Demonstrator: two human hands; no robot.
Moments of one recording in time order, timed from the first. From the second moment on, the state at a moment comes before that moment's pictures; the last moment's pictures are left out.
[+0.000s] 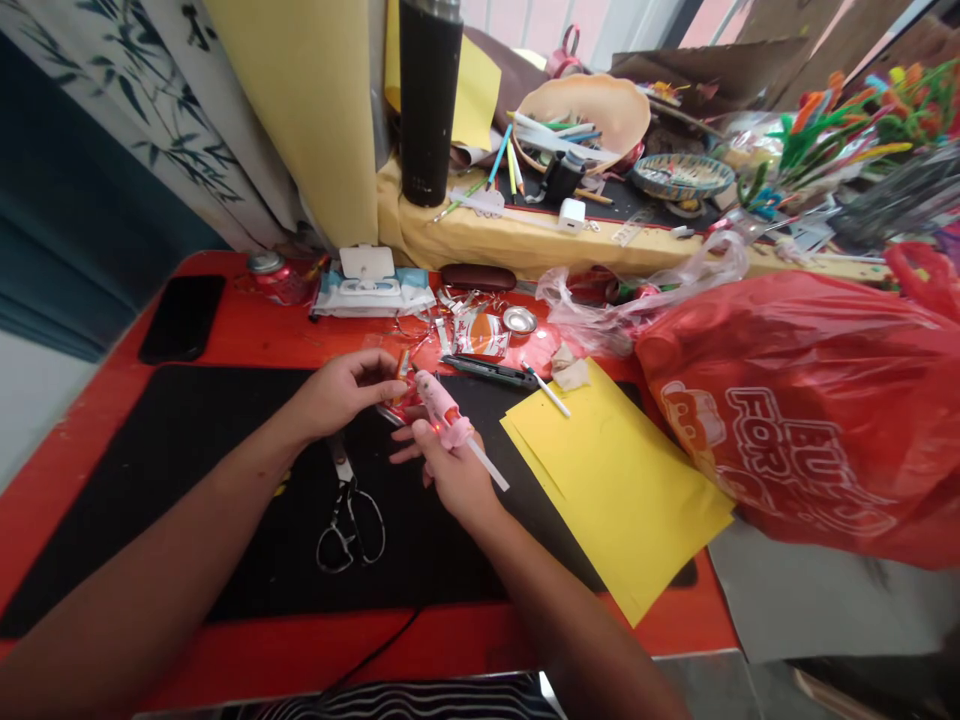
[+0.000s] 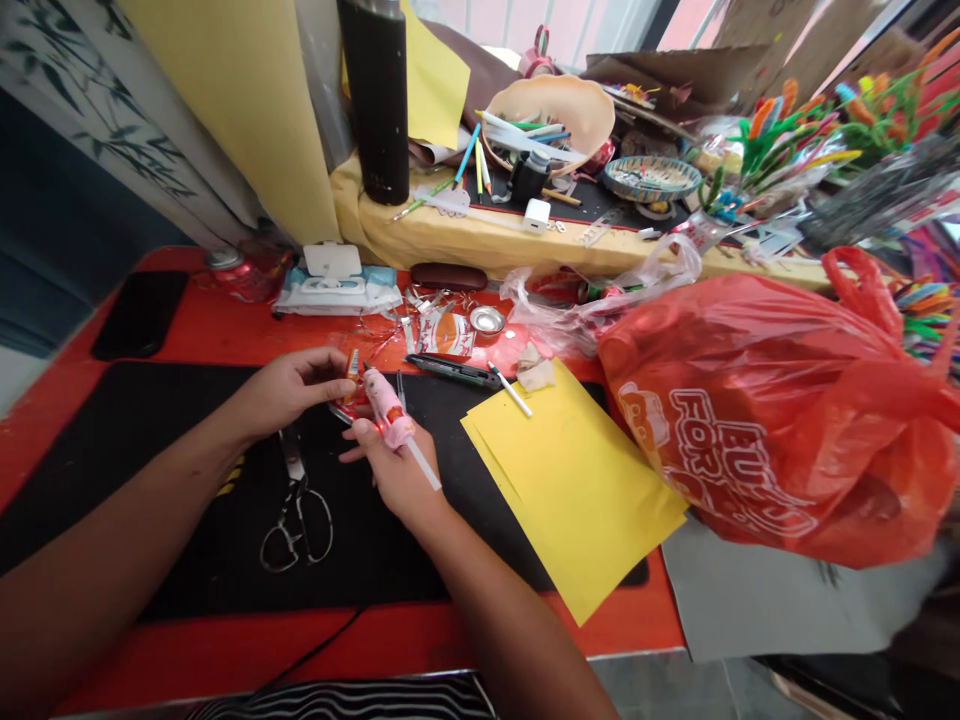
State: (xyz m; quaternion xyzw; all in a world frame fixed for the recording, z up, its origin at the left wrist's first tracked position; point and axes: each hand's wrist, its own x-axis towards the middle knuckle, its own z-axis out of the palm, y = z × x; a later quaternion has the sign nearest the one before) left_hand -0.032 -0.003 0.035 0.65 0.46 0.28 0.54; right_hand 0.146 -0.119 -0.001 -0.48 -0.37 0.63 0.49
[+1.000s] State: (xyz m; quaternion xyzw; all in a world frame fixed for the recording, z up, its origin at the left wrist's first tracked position) left_hand -0.036 -0.010 0.034 0.64 0.49 0.29 0.52; right_hand 0.184 -0.158 0.001 -0.47 -0.41 0.63 0.47
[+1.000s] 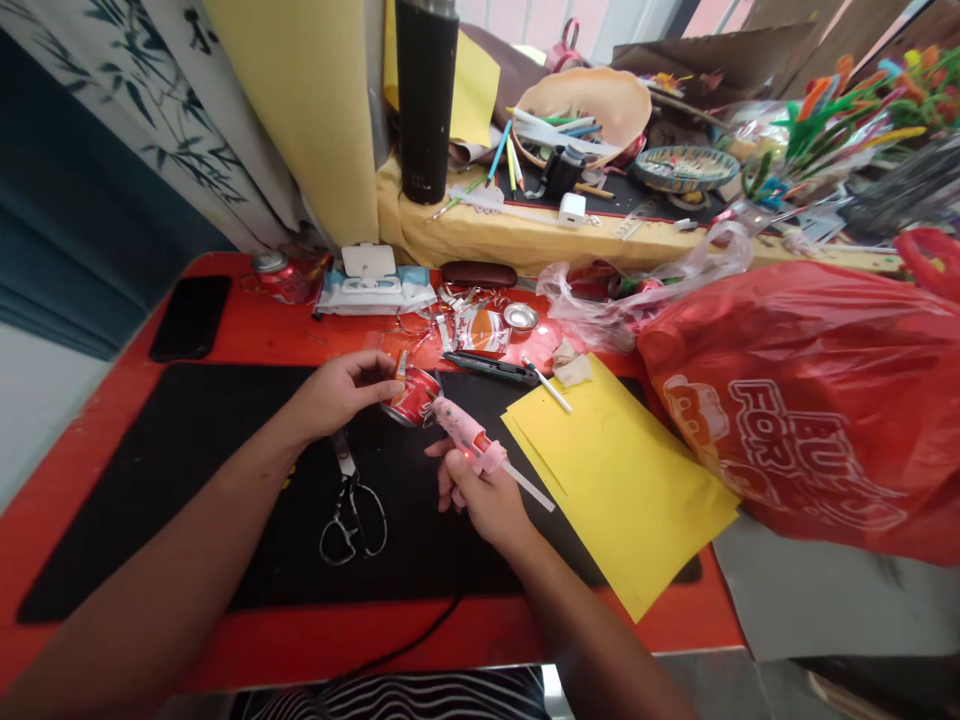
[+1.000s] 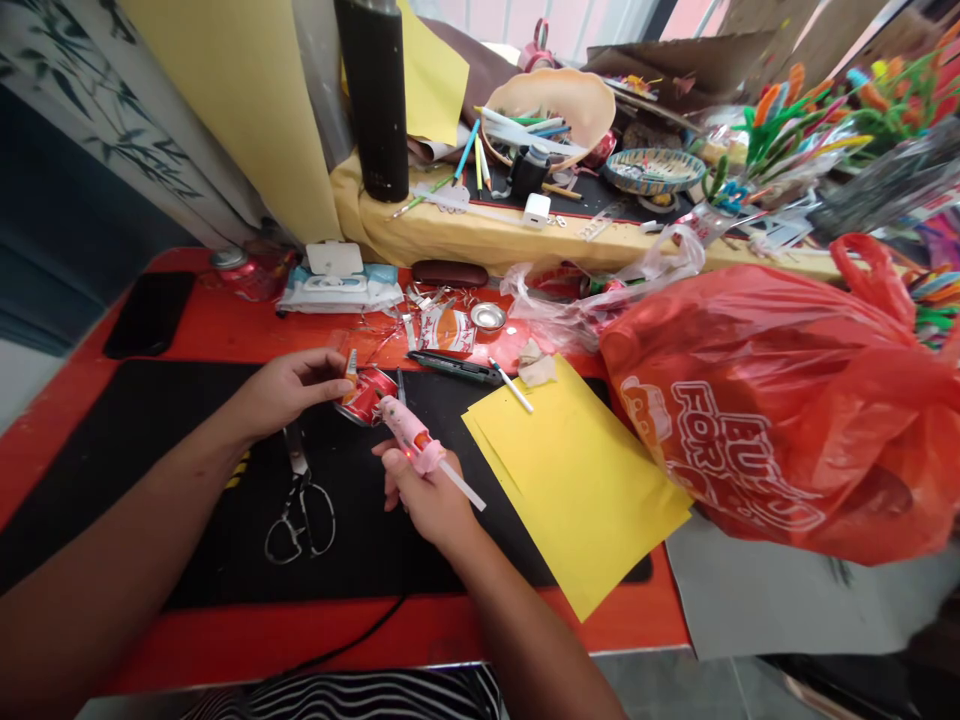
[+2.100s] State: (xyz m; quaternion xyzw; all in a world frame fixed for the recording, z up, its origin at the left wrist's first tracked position) left_hand -0.026 -0.018 0.043 0.69 0.49 0.27 0.46; right_hand 0.187 -0.160 -0.001 -0.46 -0.38 0.64 0.48
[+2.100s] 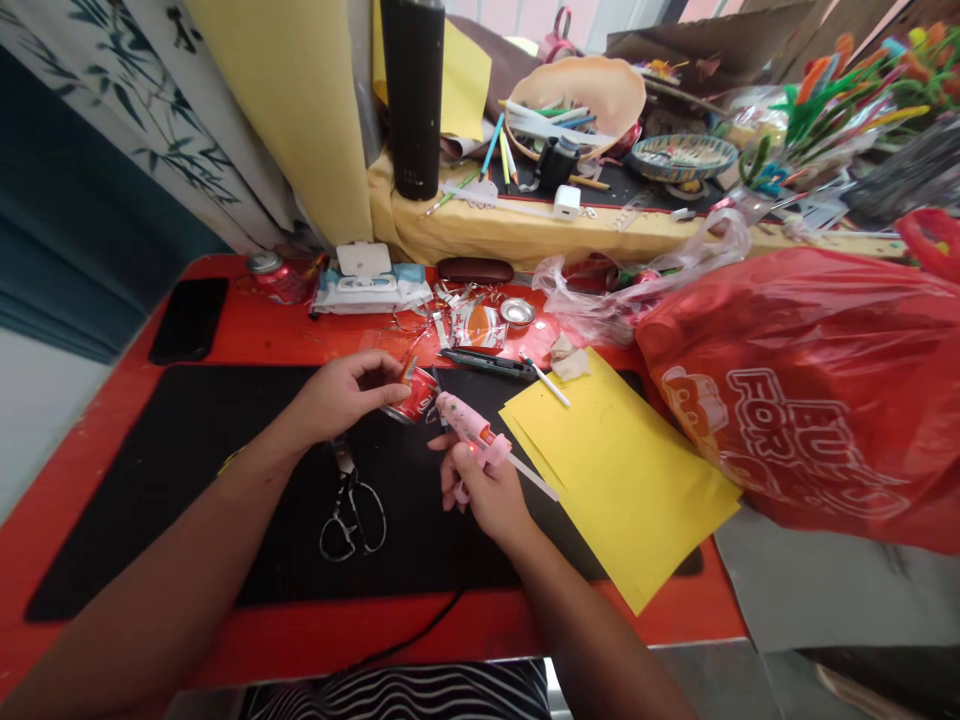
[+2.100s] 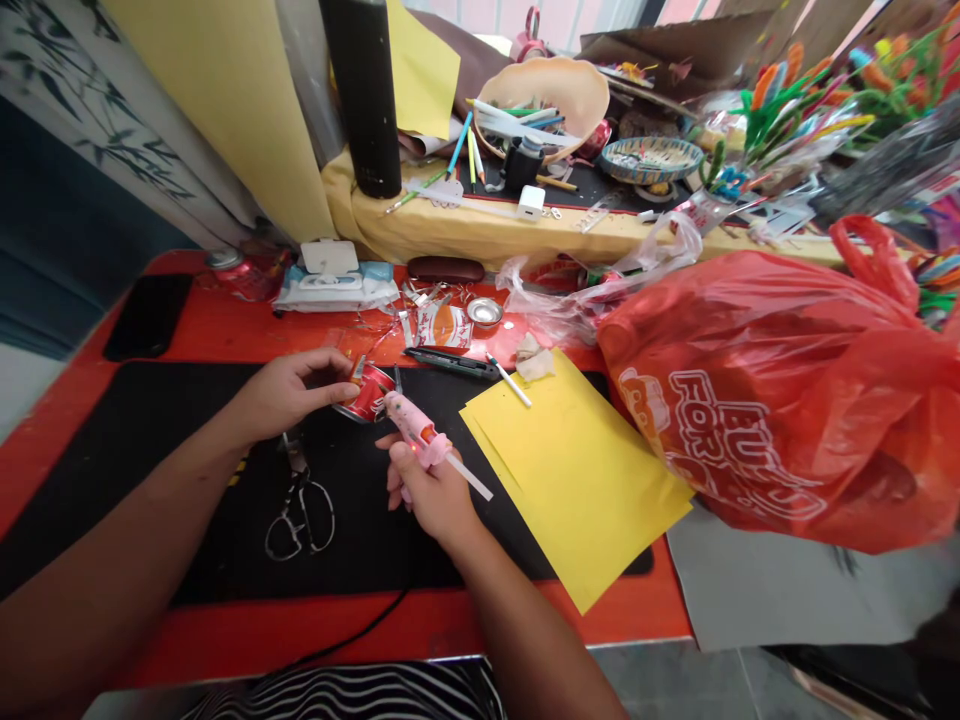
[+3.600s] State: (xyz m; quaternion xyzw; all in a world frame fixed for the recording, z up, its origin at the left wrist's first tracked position) left_hand -0.031 -0.018 0.031 0.69 0.47 0.27 0.48; right_hand 0.199 -0.176 0.031 -0.57 -0.45 0.59 0.36
